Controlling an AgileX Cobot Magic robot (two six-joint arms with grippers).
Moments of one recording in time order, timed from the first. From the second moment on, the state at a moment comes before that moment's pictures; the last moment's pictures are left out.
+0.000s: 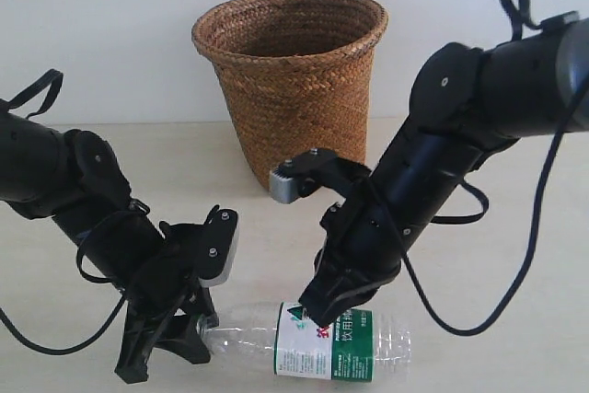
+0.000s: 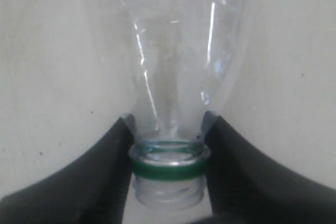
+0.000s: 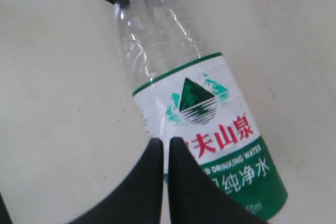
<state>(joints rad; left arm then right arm) -0.42 1.94 -1.02 -0.60 0.71 1.72 0.56 1.82 -1.16 0.61 0.91 -0.81</state>
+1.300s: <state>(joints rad) -0.42 1.94 -1.02 -0.51 0.71 1.62 0.58 2.18 -1.44 0.44 1.10 -0.42</state>
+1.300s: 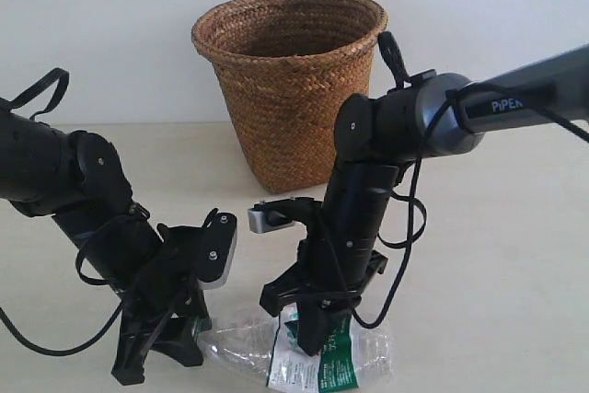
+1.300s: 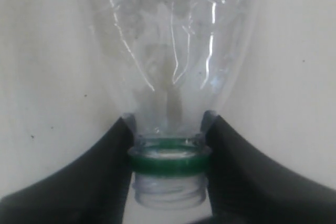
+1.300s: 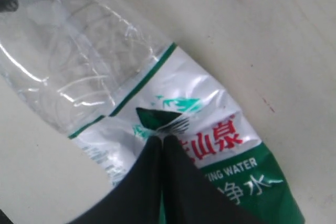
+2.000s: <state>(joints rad) -0.42 1.95 -1.02 -0.49 0.69 1.62 0.58 1.99 -1.47 0.58 1.08 -0.51</state>
